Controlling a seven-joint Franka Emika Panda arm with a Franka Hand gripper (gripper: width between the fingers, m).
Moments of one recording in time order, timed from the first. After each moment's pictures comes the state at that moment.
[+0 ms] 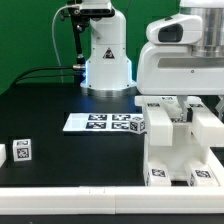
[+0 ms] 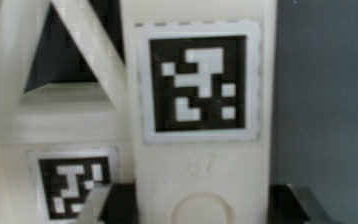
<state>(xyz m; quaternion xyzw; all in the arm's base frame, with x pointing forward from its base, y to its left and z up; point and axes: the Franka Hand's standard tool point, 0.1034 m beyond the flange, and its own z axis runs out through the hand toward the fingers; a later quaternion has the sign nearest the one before) 0.595 0.119 0.100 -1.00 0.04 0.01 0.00</state>
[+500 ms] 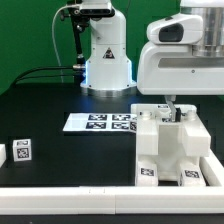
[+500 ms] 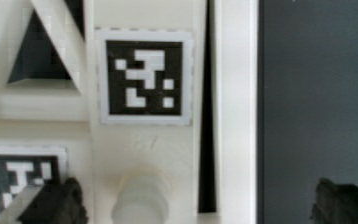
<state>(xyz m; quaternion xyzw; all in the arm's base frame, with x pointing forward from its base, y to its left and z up) 0.595 0.119 0.100 -1.00 0.04 0.01 0.00</state>
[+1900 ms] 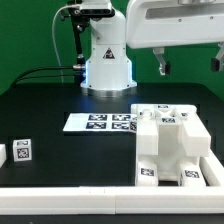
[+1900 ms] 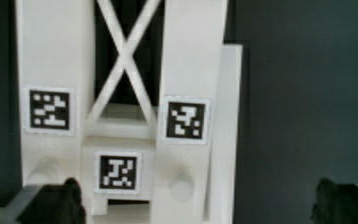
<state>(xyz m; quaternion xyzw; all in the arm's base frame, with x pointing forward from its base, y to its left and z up) 0.554 0.108 0.166 -1.00 0.00 0.02 0.03</state>
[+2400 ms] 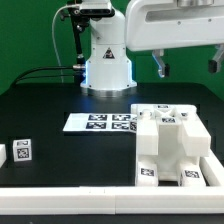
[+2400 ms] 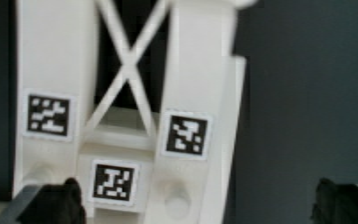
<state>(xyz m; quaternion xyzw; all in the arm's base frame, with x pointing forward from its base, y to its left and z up) 0.544 0.098 0.162 -1.00 -0.08 0.01 0.03</state>
